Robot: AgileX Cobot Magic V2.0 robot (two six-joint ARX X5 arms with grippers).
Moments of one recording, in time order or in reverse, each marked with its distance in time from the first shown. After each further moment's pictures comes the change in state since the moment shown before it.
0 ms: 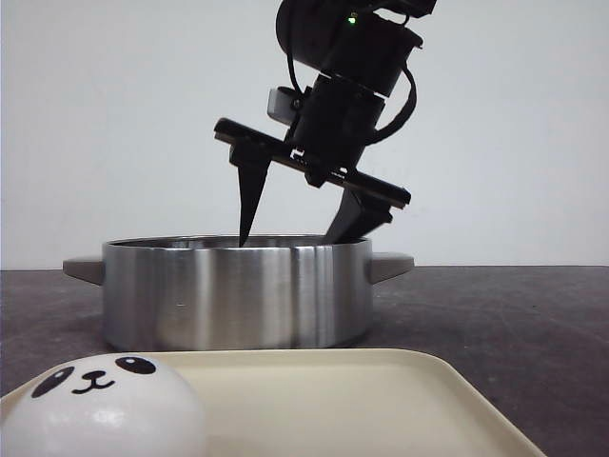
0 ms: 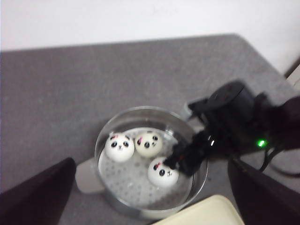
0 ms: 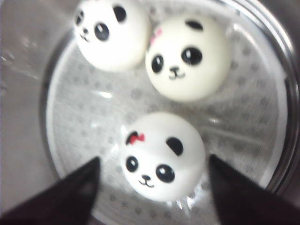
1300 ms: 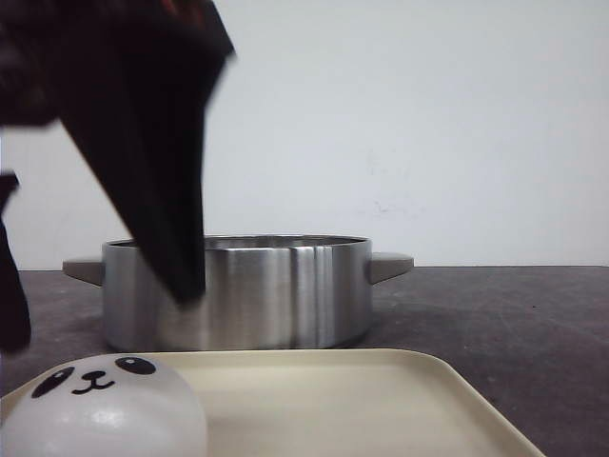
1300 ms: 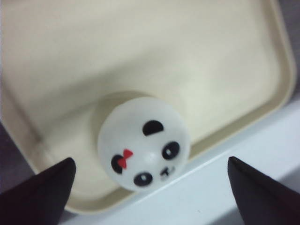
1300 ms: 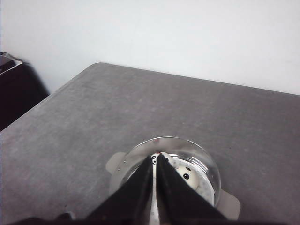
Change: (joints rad) left arm -0.538 0.282 -0.694 0.245 0.056 -0.450; right arm 0.264 -0.800 0.026 -0.165 0.423 -0.211
